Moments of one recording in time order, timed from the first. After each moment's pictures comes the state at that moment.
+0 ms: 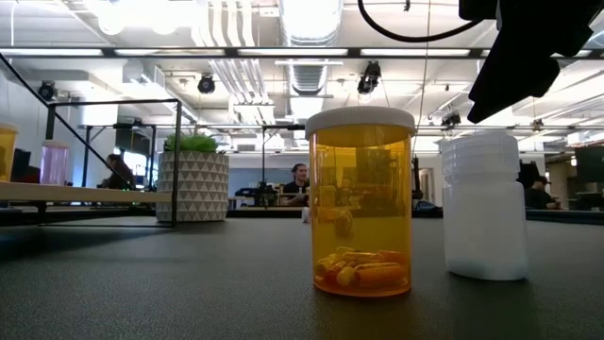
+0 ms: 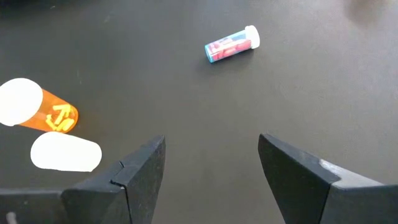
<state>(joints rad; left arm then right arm) -1.09 1.29 1.21 -1.25 -0.17 -1.67 0.55 1.37 0.90 -0.59 0.47 0.91</state>
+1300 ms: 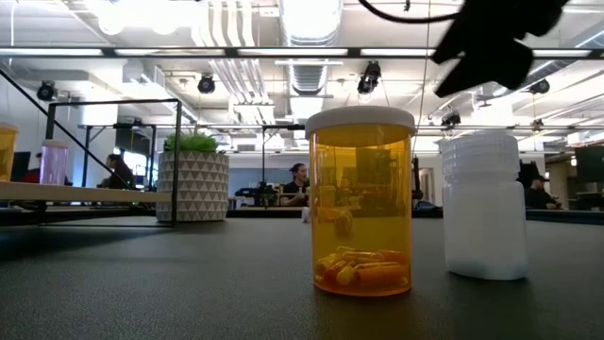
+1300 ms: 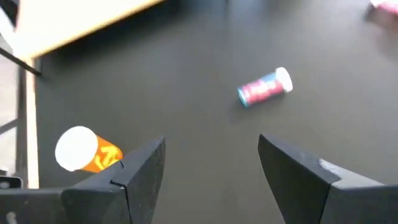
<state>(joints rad) -0.38 1.39 1.26 -0.27 -0.58 -0.72 0.53 1.37 0.90 -0.37 0.49 0.83</state>
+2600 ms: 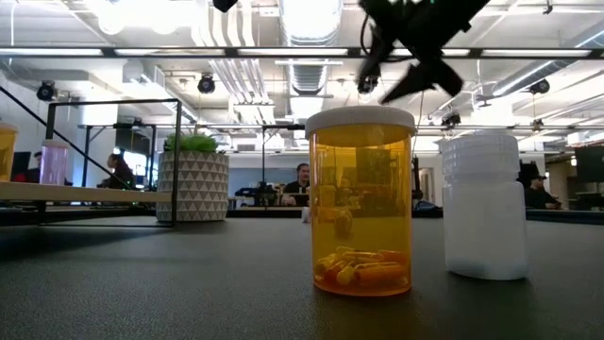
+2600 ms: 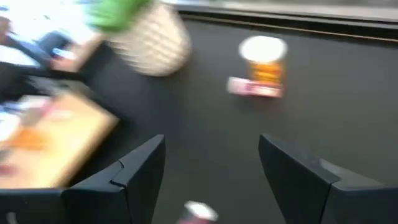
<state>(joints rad) -0.03 1.25 1.26 -0.26 -0.24 -0.23 0.03 1.34 1.02 -0.47 0.52 0.97</state>
